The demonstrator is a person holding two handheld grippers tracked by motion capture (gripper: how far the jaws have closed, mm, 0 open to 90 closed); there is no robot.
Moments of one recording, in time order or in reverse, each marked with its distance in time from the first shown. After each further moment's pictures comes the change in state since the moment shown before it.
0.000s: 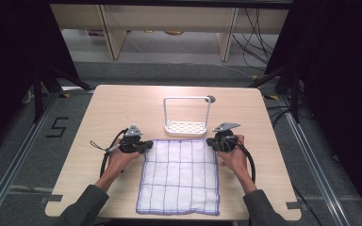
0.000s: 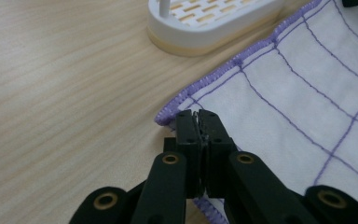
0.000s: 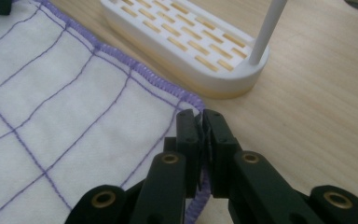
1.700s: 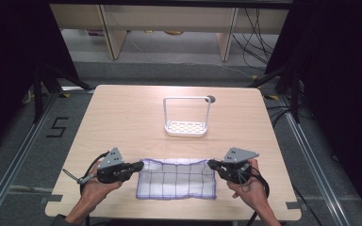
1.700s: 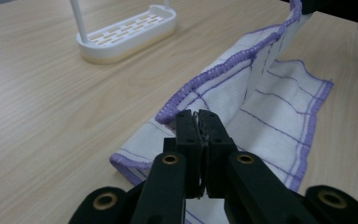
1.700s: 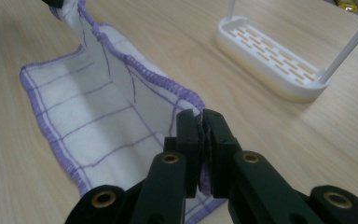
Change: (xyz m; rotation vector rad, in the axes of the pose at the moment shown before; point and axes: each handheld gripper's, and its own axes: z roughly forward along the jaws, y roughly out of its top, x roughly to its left) left arm -0.070 -0.039 -0.100 -0.110 -0.110 0.134; right arm 0.068 -0.043 -0.093 -0.143 0.130 -0.199
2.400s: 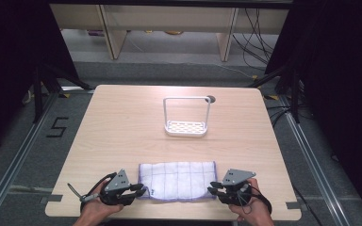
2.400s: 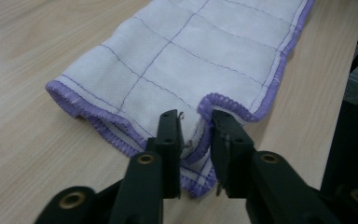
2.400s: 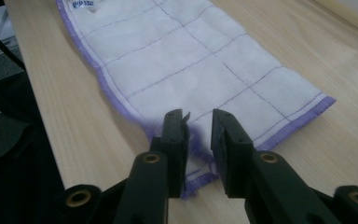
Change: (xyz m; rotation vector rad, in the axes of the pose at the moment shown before) left arm -0.030 -0.038 0.002 0.130 -0.049 0.022; right arm 0.031 -0.040 -0.005 0.118 0.080 0.009
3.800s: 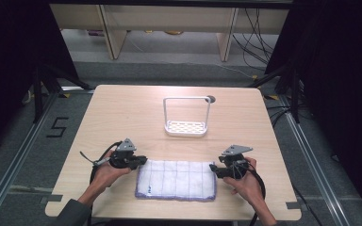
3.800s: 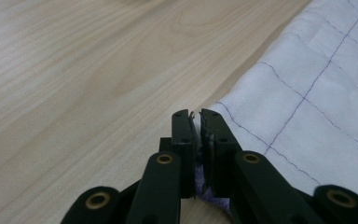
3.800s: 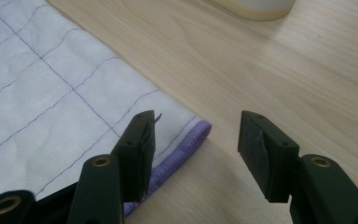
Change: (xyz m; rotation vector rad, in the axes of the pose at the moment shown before) left arm 0.087 0.040 0.044 0.091 0.071 -0.086; right arm -0.064 0.020 0.035 0.049 -0.173 0.228
